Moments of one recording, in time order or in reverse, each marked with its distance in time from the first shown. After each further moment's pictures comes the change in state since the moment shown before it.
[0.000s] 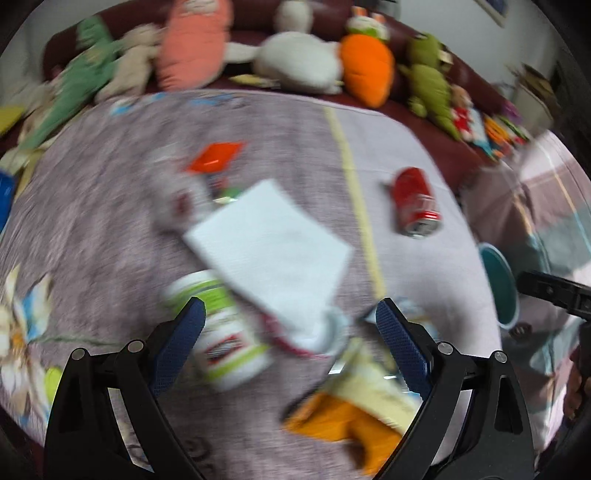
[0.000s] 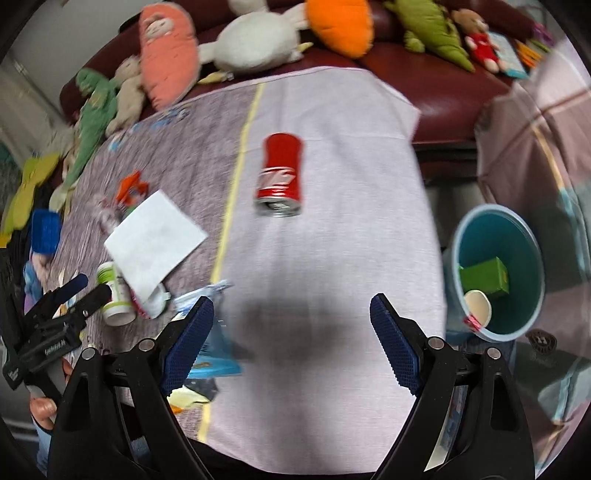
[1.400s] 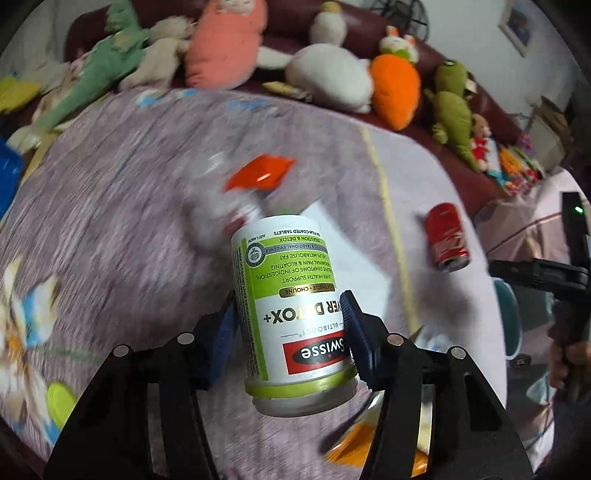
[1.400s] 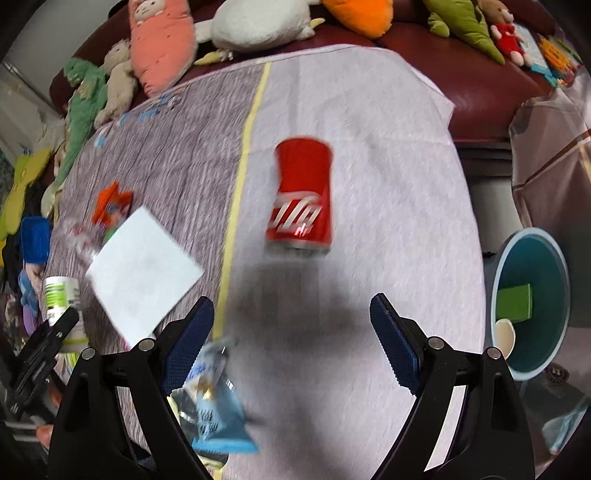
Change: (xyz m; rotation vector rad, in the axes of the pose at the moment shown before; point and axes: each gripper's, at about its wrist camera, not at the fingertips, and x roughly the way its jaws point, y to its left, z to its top) left arm 0.009 0.029 0.021 -0.062 -0.043 -0.026; right arm 0.075 -0.004 0.072 0.028 0.078 0.015
